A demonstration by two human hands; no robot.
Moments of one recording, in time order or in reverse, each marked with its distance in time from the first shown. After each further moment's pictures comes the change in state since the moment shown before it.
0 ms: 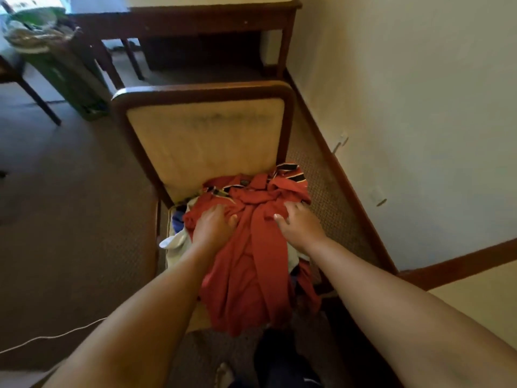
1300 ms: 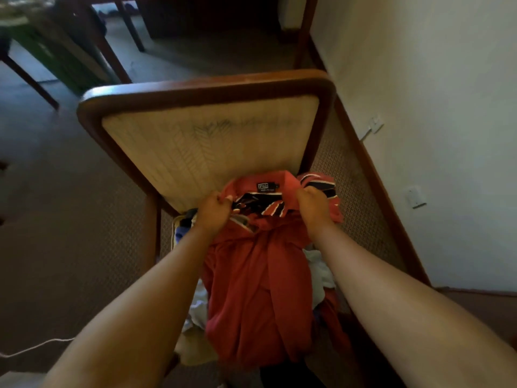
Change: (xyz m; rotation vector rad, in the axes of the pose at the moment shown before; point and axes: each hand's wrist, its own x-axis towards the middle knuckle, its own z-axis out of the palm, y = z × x) left_hand 0.154 -0.024 -0.001 -0.424 -0.006 -0.317; right_hand 0.164 -0.017 0.010 0.802 0.171 0.336
